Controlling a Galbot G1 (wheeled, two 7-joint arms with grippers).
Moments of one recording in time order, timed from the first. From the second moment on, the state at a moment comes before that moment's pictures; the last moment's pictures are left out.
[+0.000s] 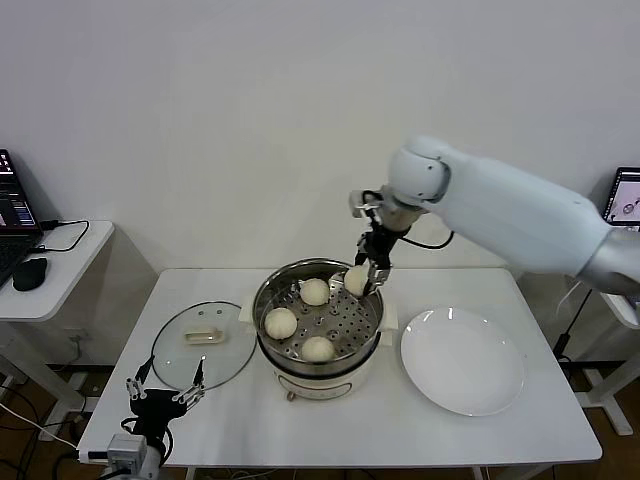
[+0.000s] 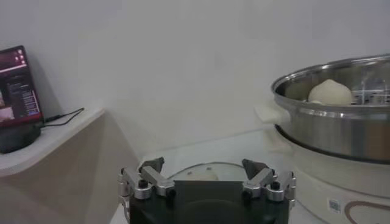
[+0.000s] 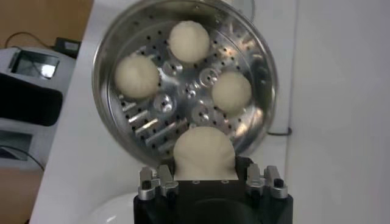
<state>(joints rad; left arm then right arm) 1.65 -1.50 -0.73 -2.18 0.08 0.24 0.11 0.50 1.08 -1.05 1.27 0.21 -0.51 -1.31</state>
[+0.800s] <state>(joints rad) 1.63 -1.50 -0.71 -2.17 0.07 0.24 0.11 0.37 1.20 -1.08 1.16 0.05 -0.49 -1.30</state>
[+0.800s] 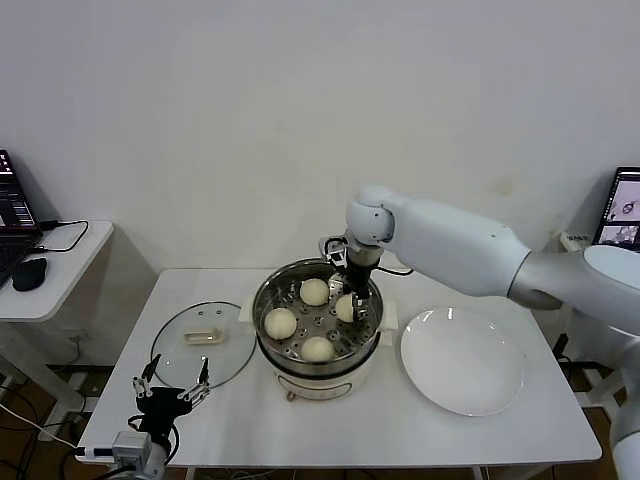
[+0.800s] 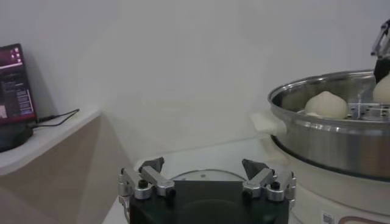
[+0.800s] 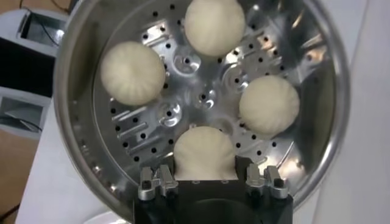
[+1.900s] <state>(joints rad) 1.63 -1.51 -0.67 -2.14 0.03 0.12 0.07 -0.16 0.71 -0.29 1.70 0.36 -0.33 -0.54</state>
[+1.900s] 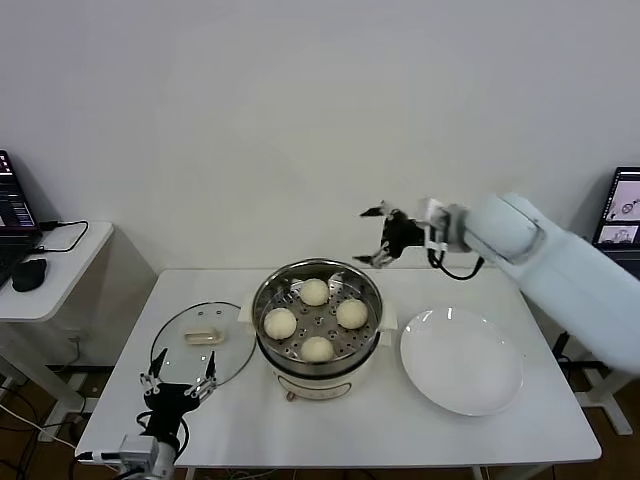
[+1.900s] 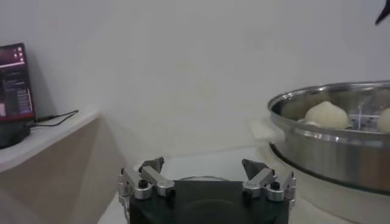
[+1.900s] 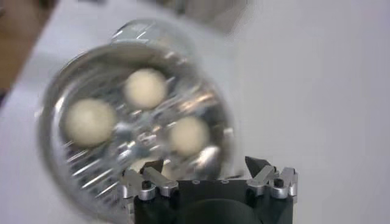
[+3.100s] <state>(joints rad) 1.44 -1.35 -0.64 -1.90 0.63 -0.01 -0.11 -1.45 1.21 0.72 1.90 0.50 0.07 0.00</state>
